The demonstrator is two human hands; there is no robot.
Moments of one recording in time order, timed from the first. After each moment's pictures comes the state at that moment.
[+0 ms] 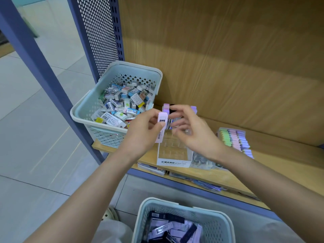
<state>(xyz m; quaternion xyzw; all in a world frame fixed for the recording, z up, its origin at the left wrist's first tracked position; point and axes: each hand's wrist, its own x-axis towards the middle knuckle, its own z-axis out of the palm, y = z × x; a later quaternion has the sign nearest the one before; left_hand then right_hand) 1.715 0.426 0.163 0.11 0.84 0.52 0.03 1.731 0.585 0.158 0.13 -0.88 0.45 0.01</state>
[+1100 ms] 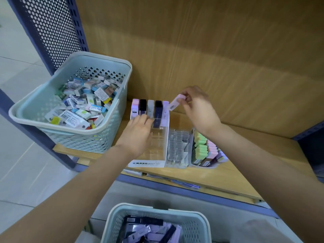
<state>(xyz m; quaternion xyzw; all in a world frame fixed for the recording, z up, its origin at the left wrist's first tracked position) 1.673 0.494 0.080 0.28 0.95 0.10 0.01 1.679 0.680 0.140 0.03 -0.95 0.26 0.18</state>
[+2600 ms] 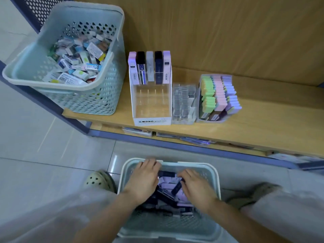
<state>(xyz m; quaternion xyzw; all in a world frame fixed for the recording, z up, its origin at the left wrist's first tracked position) 1.852 0.454 -0.058 0.35 0.92 0.14 0.12 1.924 0.643 -0.068 0.05 -0.97 0.21 -0.12</state>
